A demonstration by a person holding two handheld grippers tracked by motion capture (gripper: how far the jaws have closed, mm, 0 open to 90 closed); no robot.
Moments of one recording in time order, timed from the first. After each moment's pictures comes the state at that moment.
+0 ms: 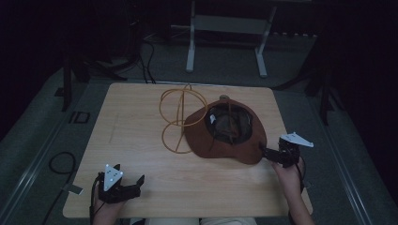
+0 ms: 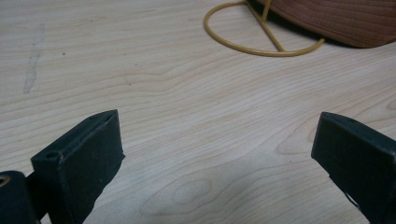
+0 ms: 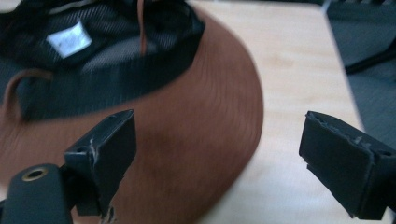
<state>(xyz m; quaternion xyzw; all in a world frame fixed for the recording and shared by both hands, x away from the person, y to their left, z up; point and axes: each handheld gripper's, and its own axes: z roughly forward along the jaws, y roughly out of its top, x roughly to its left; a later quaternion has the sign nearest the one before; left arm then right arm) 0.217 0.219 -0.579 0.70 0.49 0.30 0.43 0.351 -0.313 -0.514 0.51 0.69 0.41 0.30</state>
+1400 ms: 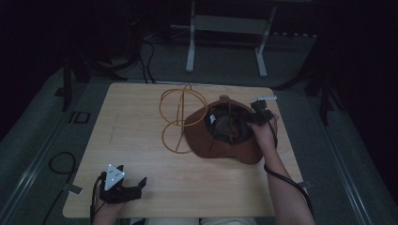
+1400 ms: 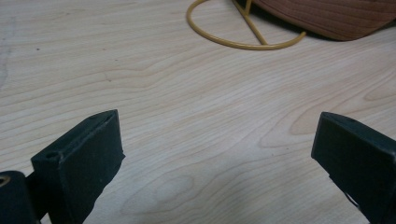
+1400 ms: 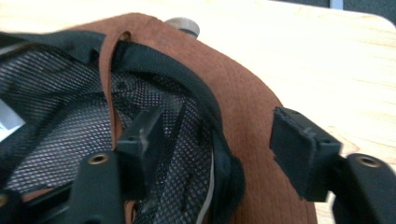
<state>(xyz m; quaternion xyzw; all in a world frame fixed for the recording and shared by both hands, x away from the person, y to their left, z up) 0.218 0.216 -0.578 0.71 0.48 0.27 0.43 0.502 -0.248 -0.504 0.54 0.74 0.32 0.25</state>
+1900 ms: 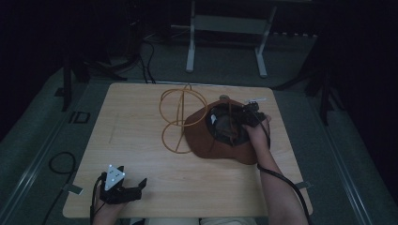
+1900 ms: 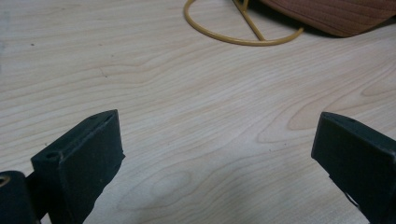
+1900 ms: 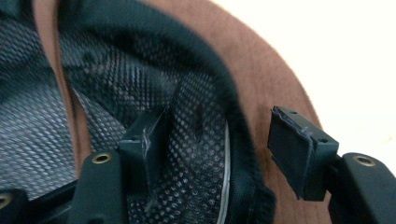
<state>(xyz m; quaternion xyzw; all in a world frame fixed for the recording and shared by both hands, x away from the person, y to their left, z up) 0.217 0.216 -0.580 0.72 0.48 0.27 0.43 0.521 -0.233 -0.535 0.55 0.75 0.26 0.26</state>
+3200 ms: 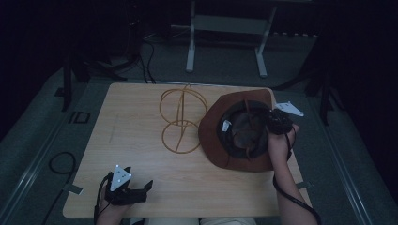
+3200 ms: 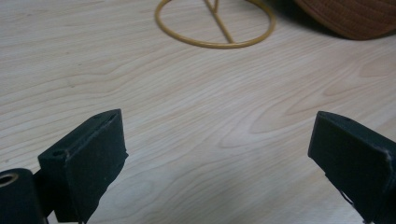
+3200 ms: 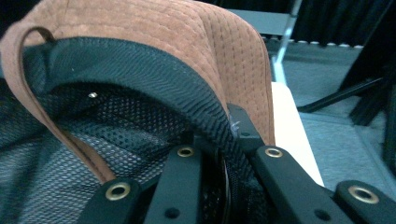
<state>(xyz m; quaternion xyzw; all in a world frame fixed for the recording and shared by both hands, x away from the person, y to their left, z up) 0.213 0.197 -0.566 0.73 0.46 0.25 0.43 0.416 -0.278 -0.457 0.52 0.65 0.41 0.37</state>
